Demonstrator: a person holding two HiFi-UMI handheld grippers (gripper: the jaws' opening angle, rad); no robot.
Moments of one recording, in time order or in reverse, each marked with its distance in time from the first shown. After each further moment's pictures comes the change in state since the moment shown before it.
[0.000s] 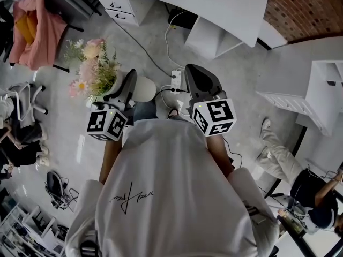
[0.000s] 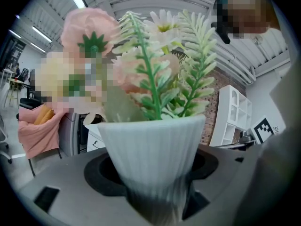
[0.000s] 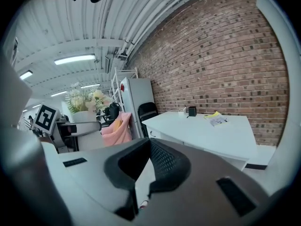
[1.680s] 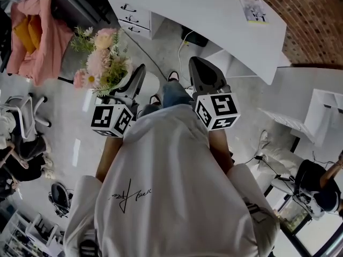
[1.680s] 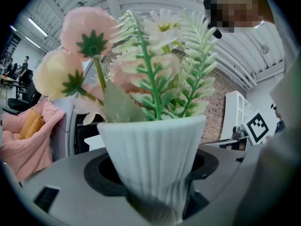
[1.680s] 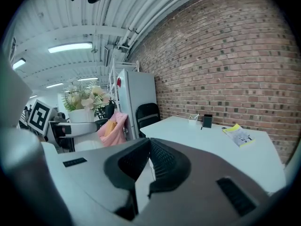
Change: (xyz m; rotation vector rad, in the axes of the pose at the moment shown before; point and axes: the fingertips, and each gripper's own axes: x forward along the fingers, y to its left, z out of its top) left arm 0.125 0.208 0.106 0.005 -0.013 -0.063; right arm 0.259 0.051 0.106 -0.072 0.026 -0.034
